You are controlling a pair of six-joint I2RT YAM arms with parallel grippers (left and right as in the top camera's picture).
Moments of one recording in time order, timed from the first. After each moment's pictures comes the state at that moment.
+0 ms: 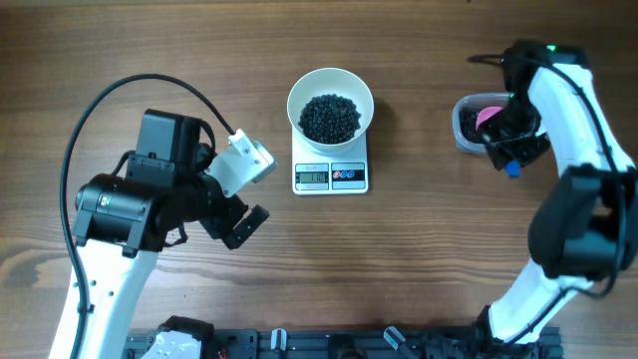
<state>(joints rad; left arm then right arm) -0.24 1.15 1.27 -1.27 0.29 0.59 -0.08 1.94 1.62 -1.43 0.10 0.87</state>
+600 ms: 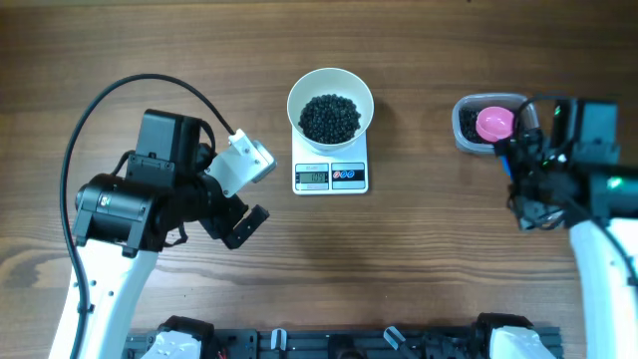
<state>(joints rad) -0.24 1.15 1.27 -1.27 0.29 0.59 -0.08 1.15 1.12 -1.12 -0.04 1.14</state>
